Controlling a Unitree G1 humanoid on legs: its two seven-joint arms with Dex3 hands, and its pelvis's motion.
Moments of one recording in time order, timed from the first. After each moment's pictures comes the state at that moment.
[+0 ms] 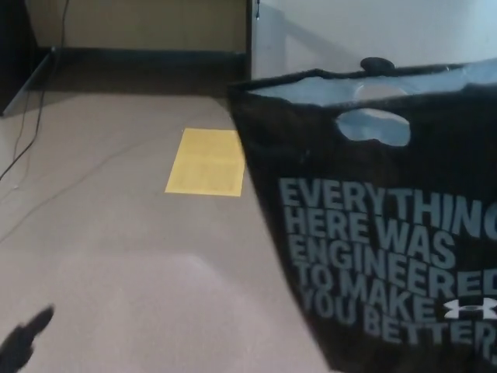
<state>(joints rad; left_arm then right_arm) 0.15 0.47 0.03 0.40 0.28 -0.65 0.28 -0.21 -0.49 0.22 1.22 -0.32 -0.26 0.06</state>
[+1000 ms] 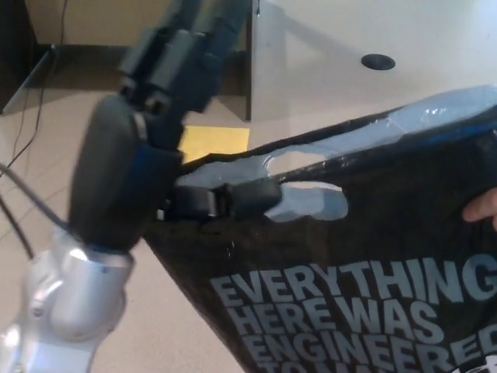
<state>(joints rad) -0.38 0.33 -0.16 -0.40 0.48 -0.25 0.09 -0.20 -0.49 0.22 1.21 -0.32 -0.27 0.05</state>
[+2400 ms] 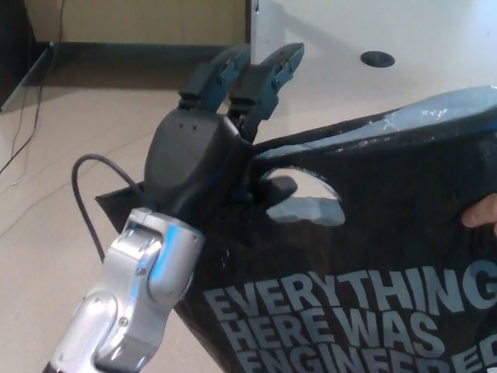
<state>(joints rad) -0.55 0.25 -0.29 -0.07 0.82 -0.06 0.20 -0.20 -0.48 0.23 1.22 -0.34 -0.28 0.04</state>
